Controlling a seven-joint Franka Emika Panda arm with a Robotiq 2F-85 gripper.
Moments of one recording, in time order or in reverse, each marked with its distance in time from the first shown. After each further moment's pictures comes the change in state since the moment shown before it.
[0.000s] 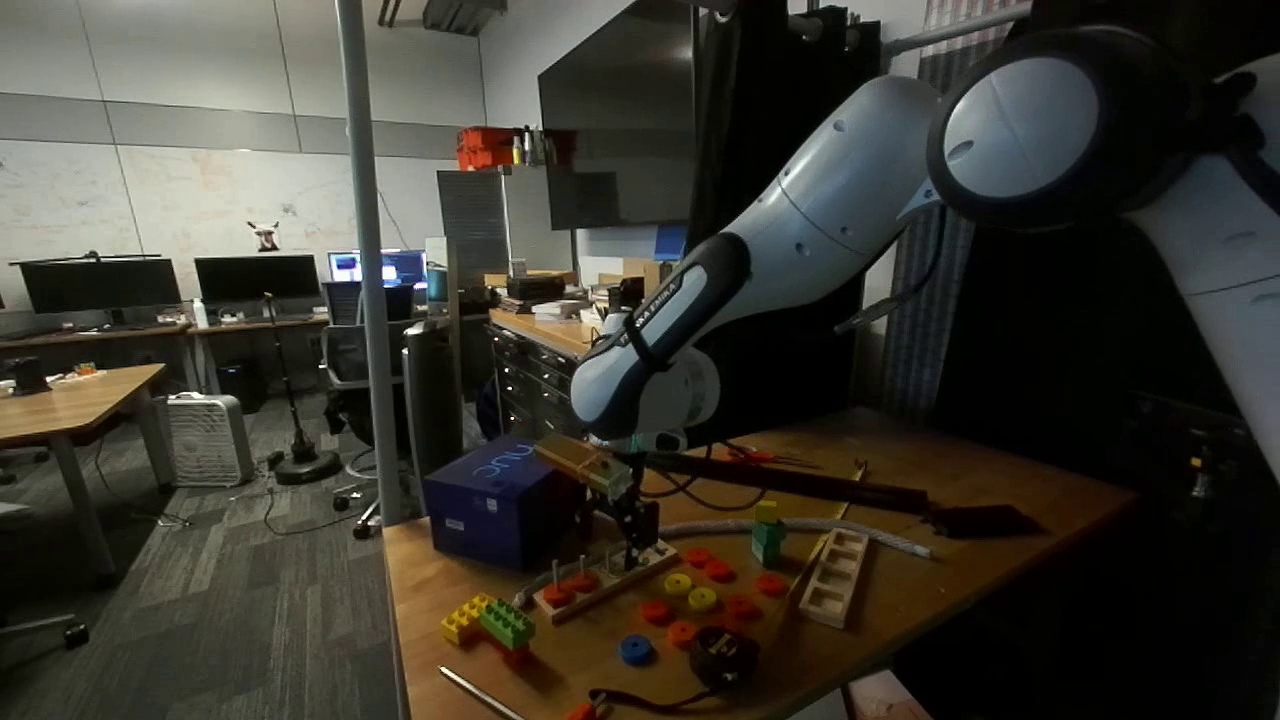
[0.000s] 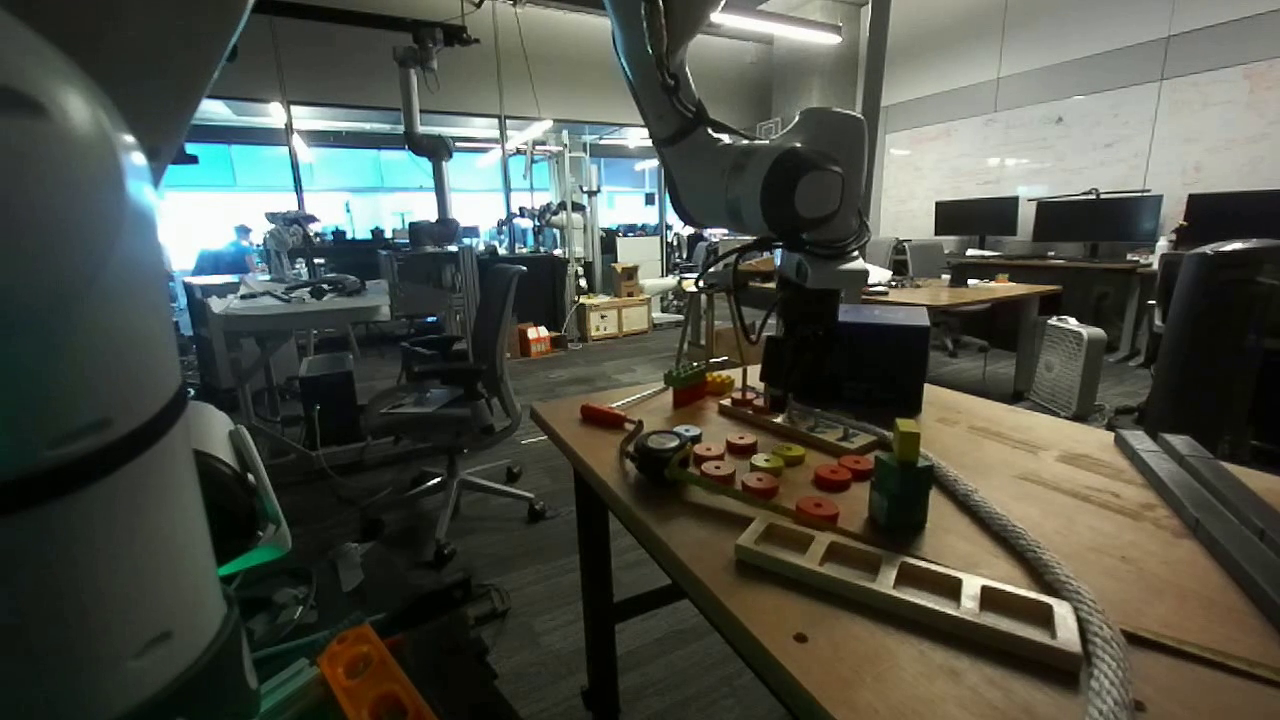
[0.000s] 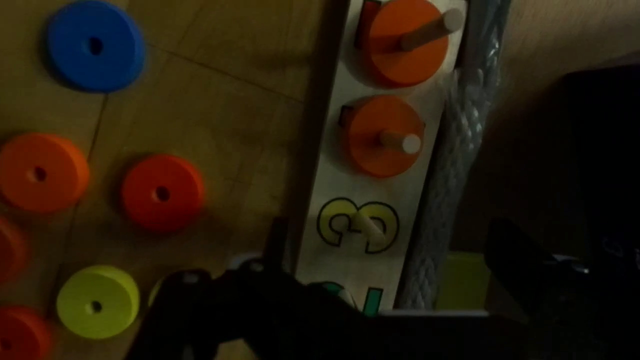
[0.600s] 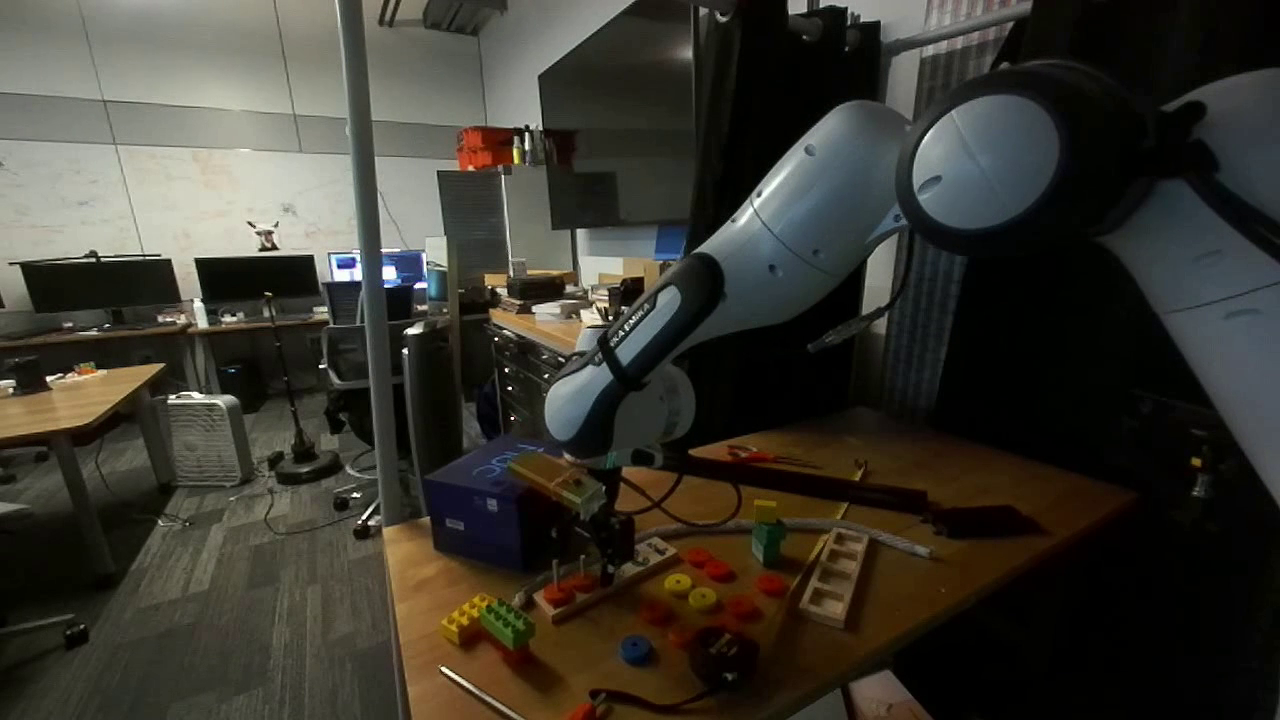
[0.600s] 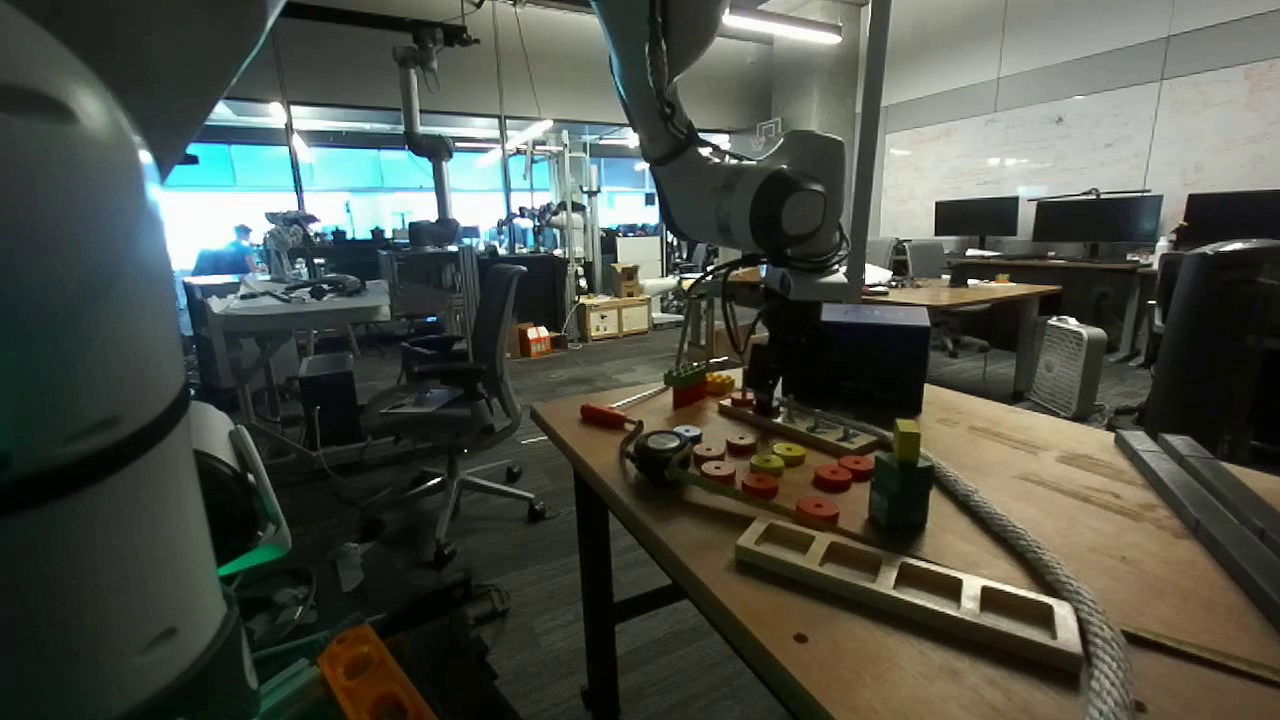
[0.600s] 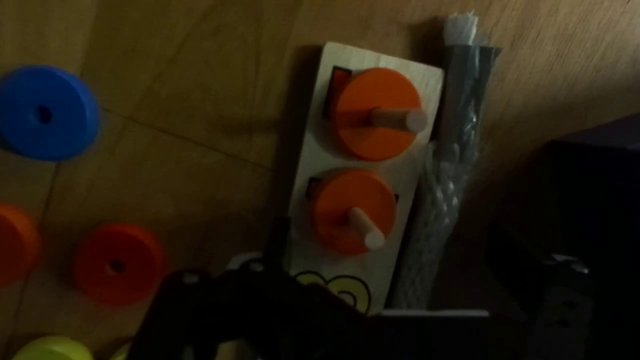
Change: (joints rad) arm 0.038 0.068 0.007 0.071 0.002 0.000 0.026
